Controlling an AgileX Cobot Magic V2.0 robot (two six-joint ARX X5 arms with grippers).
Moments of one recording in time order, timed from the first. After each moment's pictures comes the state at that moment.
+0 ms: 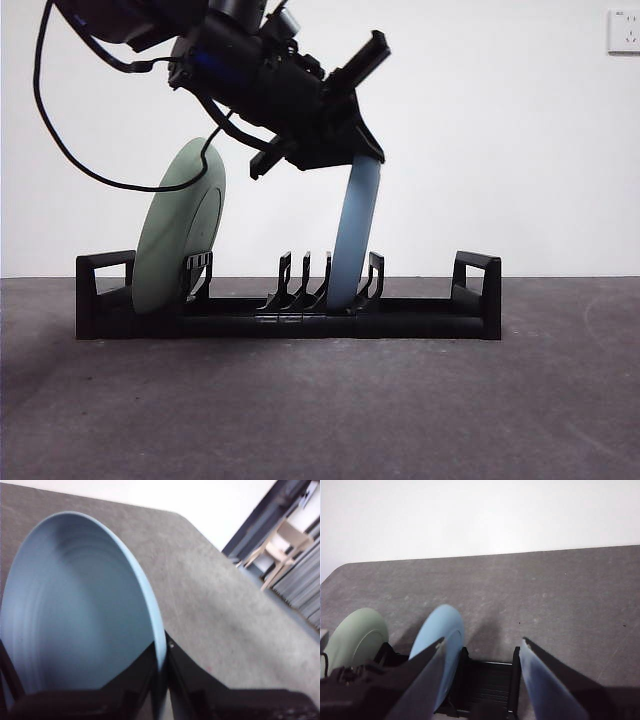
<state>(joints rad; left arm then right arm) -0.64 1.77 1.14 0.34 0.20 -0.43 0.27 1.11 1.31 -0.57 -0.05 0.17</state>
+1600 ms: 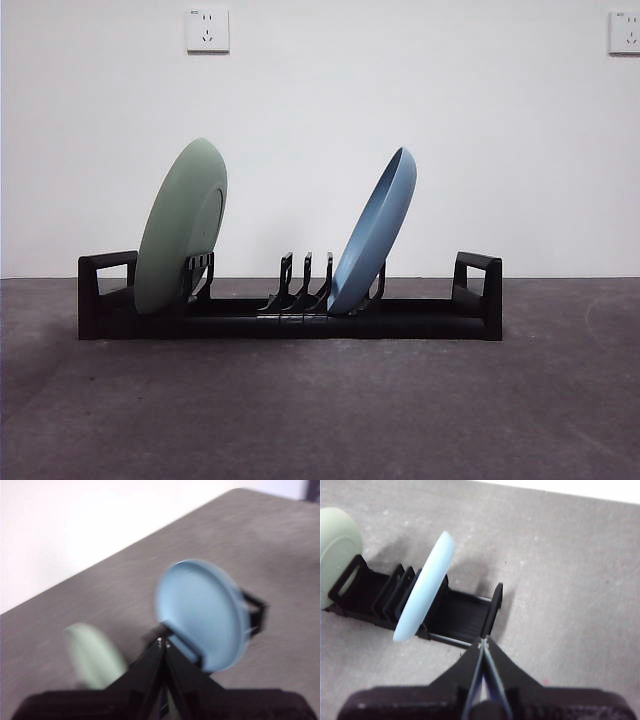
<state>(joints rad) -0.62 1.10 1.15 -0.41 -0.12 0.14 0.27 1.09 1.31 -0.80 -0.05 -0.04</state>
